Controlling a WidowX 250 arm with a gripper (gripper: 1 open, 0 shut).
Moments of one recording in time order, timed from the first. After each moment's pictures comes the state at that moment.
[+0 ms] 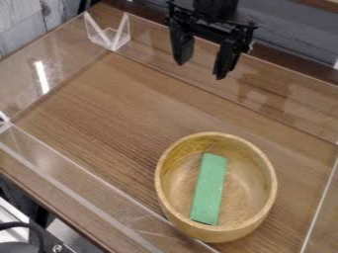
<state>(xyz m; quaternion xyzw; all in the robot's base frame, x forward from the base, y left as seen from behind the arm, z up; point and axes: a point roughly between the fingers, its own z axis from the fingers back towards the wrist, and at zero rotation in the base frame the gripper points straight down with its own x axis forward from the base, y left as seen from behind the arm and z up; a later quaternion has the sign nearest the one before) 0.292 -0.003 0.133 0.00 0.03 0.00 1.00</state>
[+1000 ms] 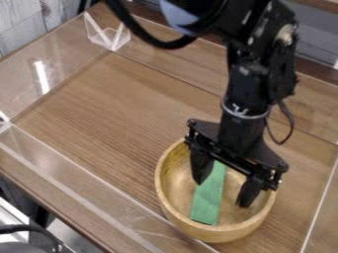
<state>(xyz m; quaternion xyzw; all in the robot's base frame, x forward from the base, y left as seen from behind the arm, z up) 0.211 -0.087 0.057 -0.01 0.05 -0.03 1.00</state>
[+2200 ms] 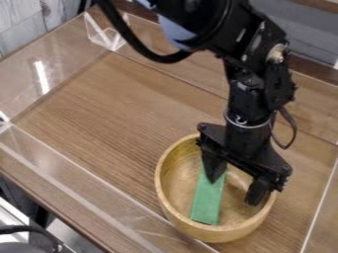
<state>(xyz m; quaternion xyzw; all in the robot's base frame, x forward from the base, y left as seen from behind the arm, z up) 0.224 -0.090 0.037 -0.03 0.00 -0.05 1.00</state>
